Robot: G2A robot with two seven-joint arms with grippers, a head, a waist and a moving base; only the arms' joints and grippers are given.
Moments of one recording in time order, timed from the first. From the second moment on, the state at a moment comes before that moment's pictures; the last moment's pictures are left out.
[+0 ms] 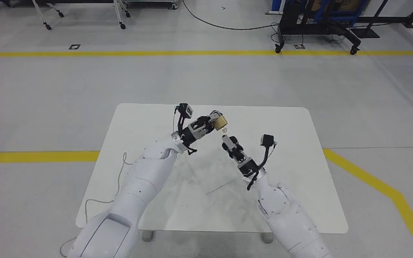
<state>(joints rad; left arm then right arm) 0.80 -1.53 -1.04 -0.65 -0.64 -0.62 -0.95 -1.43 -1.34 1.15 -1.44 -0.11 -0.56 0.10</state>
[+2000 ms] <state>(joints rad) 0.94 -1.46 -1.07 -1.00 -0.36 -0.54 -0.86 -1.33 -1.31 1.26 -1.22 1.13 -0.09 1.23</state>
